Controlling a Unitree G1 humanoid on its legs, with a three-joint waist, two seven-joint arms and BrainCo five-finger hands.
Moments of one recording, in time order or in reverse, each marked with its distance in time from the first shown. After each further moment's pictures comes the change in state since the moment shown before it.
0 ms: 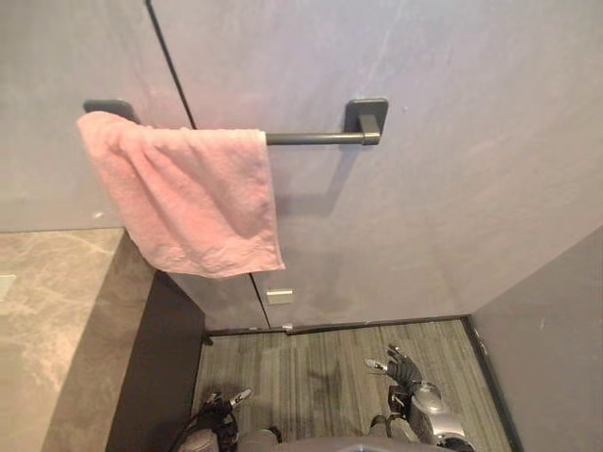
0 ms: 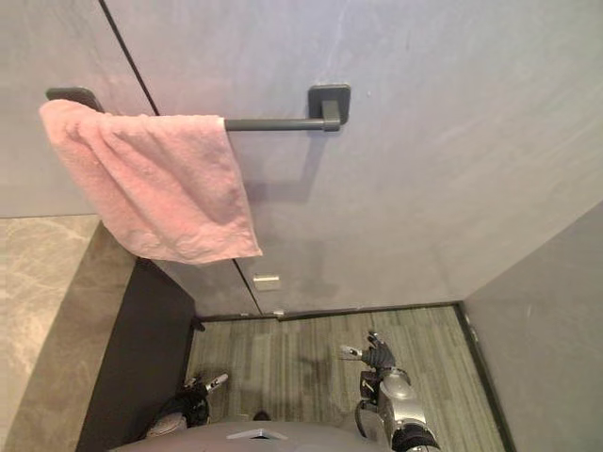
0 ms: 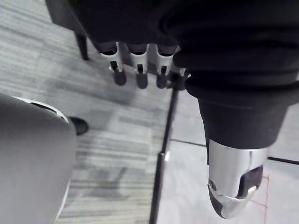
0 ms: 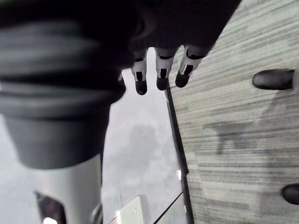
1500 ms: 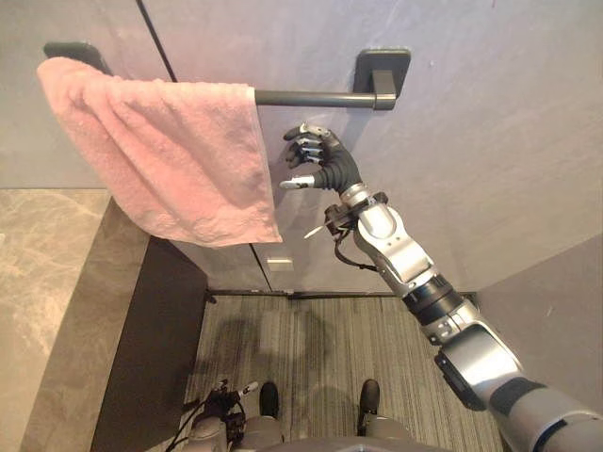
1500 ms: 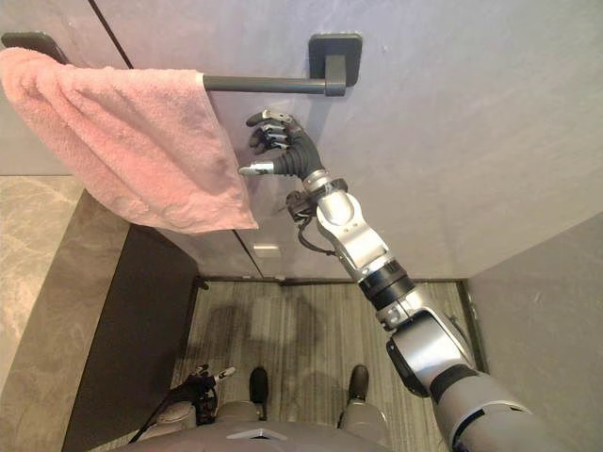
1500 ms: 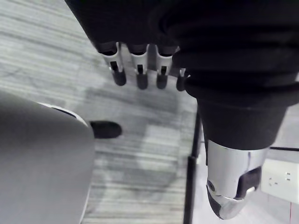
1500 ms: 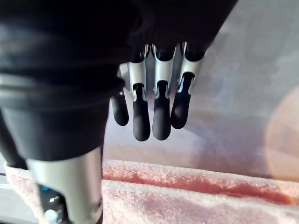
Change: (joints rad) left arm -0.026 -0.006 -0.030 -0.020 0.036 0.018 0.059; right arm -0.782 -0.147 0.491 -0.471 0.228 -0.089 -0.056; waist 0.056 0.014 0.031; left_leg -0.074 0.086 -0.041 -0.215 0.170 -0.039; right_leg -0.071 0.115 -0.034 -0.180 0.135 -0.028
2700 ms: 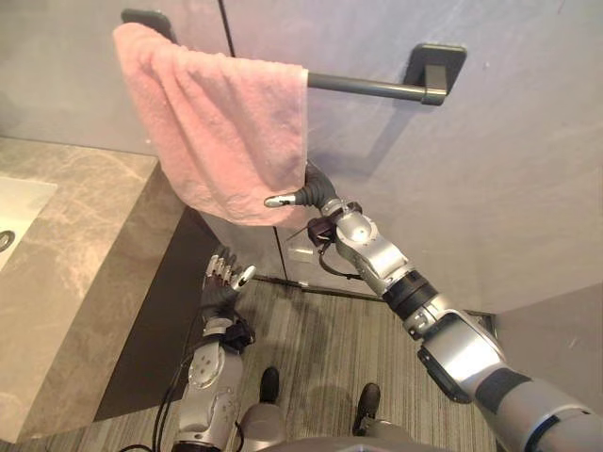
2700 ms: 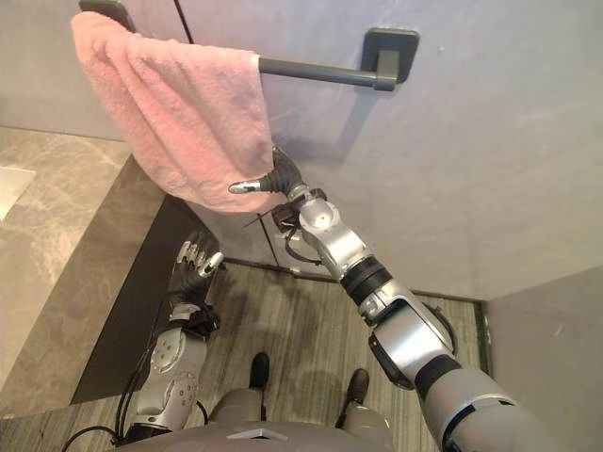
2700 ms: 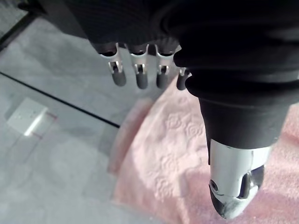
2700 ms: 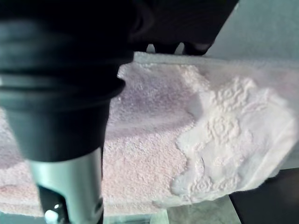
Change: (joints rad) left arm 0.128 -0.013 -0.150 -1.056 -0.356 -0.138 0.059; right arm -0.063 0.106 0.056 0.252 0.075 0.067 0.017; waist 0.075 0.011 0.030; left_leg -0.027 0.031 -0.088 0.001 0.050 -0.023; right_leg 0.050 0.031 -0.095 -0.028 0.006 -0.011
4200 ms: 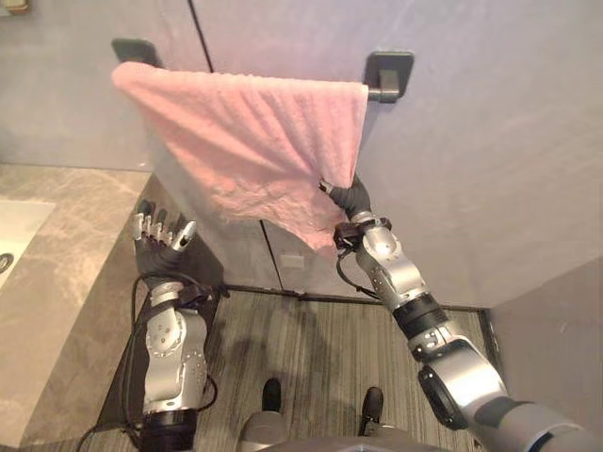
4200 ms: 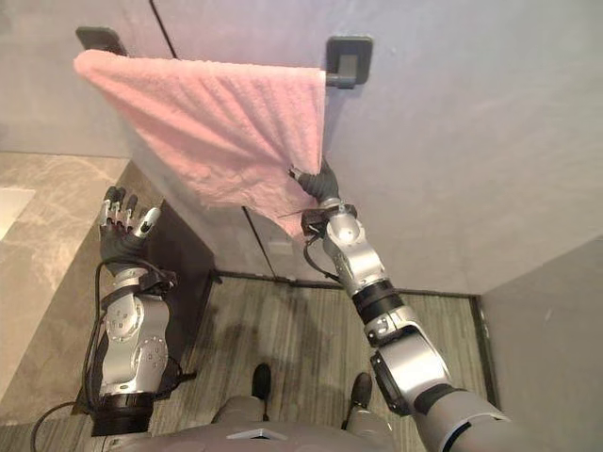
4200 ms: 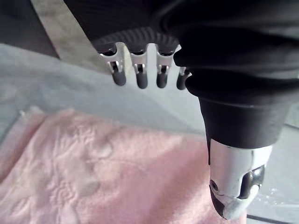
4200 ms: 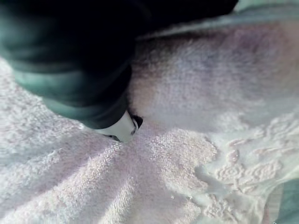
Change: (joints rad) left arm -0.182 0.063 0.215 -0.066 0.058 -0.019 0.107; right arm 0.204 0.011 -0.234 -0.133 -0.044 -0.019 -0.045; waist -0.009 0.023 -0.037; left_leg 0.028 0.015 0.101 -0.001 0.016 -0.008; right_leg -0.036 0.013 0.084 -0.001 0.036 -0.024
